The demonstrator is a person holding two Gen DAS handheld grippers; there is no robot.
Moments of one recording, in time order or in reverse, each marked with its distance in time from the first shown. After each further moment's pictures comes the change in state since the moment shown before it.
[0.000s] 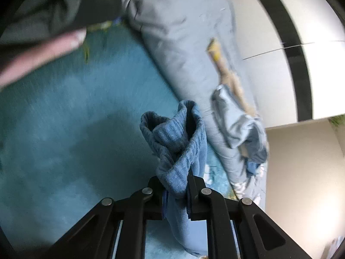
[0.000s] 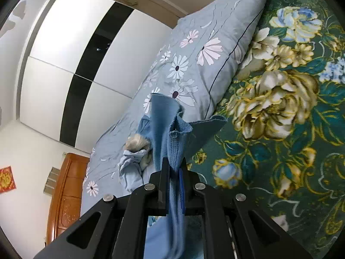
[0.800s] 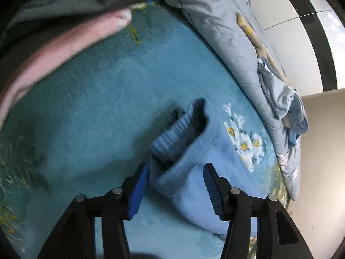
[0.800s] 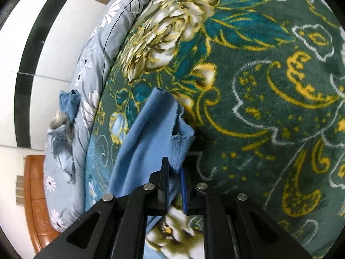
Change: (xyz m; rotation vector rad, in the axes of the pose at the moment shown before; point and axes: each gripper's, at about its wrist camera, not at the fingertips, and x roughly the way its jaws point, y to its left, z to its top) left arm 0.044 0.047 0.005 0.100 0.148 0.225; right arm 0.017 -0.134 -0.064 0.148 0.186 -0.348
